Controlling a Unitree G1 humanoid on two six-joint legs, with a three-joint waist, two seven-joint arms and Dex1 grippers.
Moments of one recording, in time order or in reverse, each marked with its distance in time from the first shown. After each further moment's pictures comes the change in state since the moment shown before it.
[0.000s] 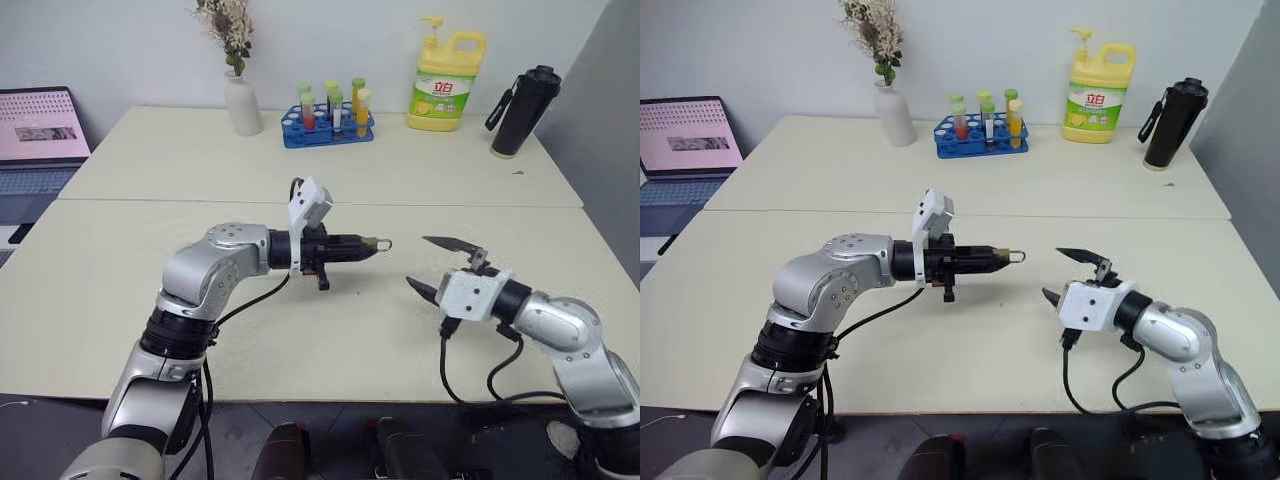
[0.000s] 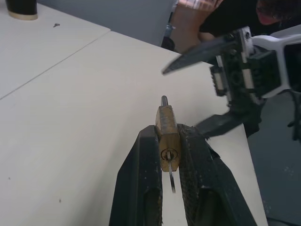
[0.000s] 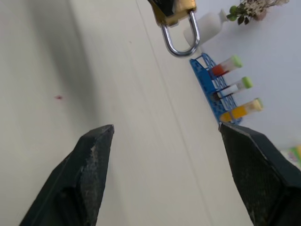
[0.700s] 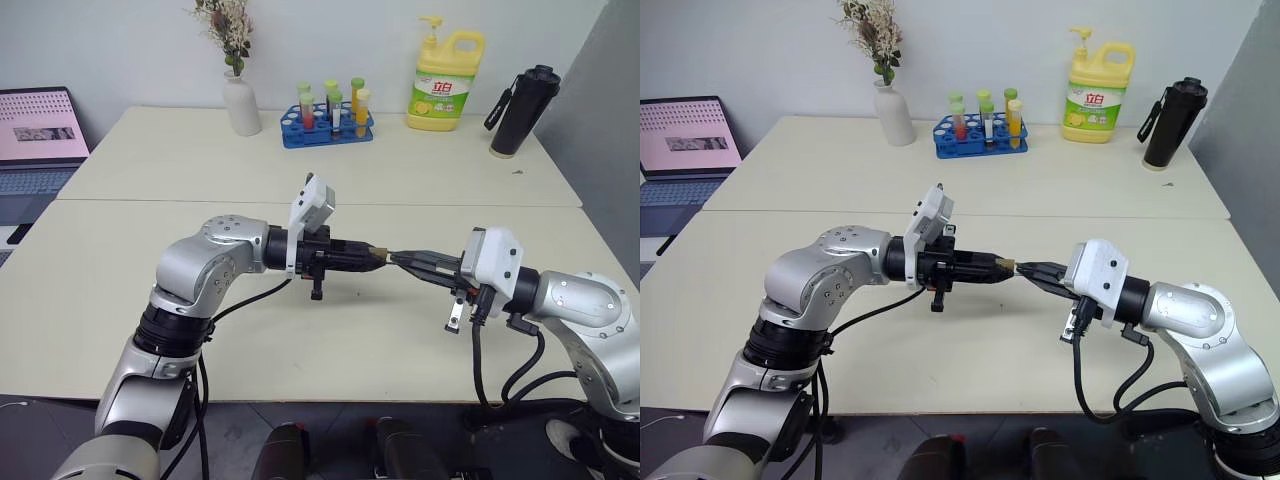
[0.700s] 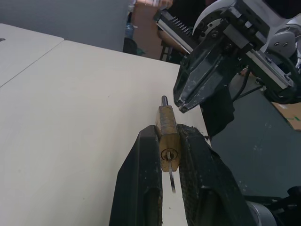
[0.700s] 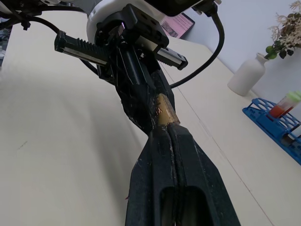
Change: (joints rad) left arm 0.020 0.044 -0.008 -0.106 -0.046 0.023 -0.123; right arm -0.194 -0.018 -0.026 -0.103 0.486 0.373 0.091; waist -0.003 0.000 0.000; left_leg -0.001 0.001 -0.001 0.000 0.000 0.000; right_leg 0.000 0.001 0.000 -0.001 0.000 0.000
